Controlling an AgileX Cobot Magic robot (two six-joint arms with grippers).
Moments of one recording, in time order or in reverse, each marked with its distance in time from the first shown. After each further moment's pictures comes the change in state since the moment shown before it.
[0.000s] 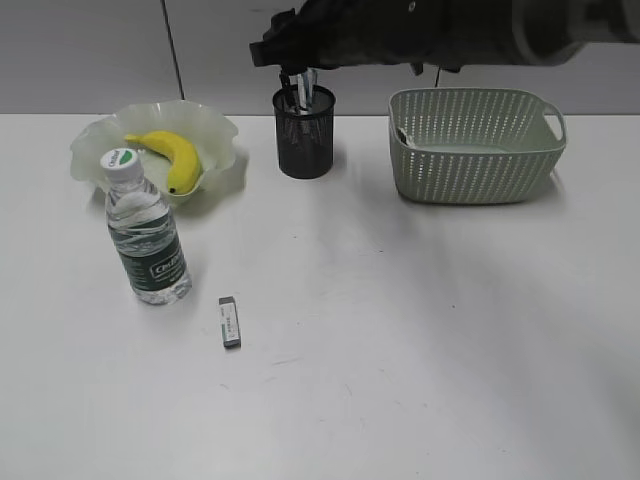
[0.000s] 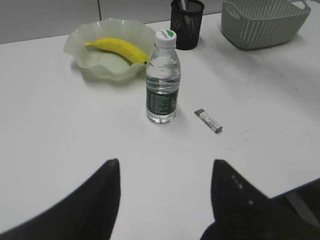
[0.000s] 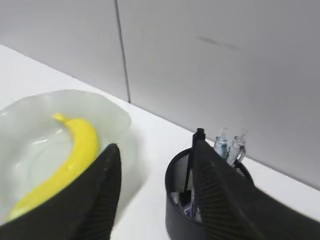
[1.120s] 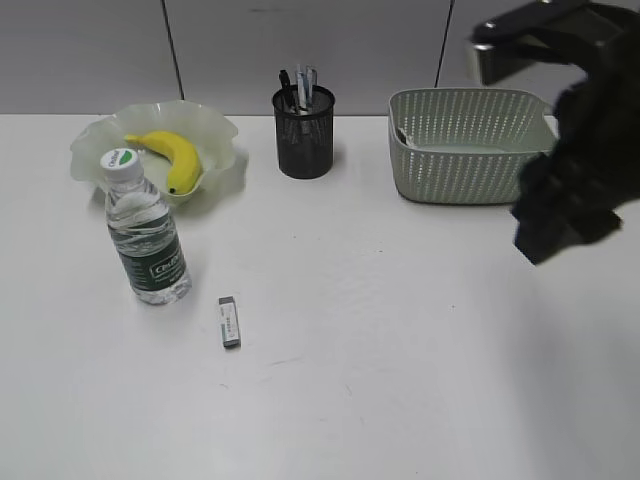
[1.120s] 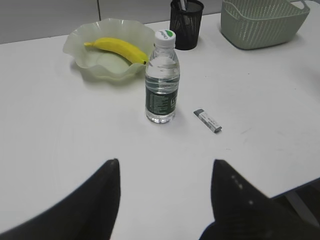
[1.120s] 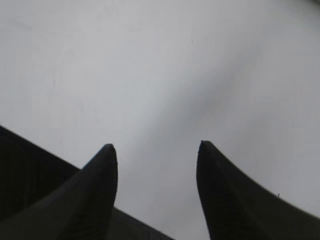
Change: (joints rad) left arm 0.000 0.000 0.000 0.000 0.000 0.000; right arm 0.000 -0.692 0.453 -0.492 1.198 0.409
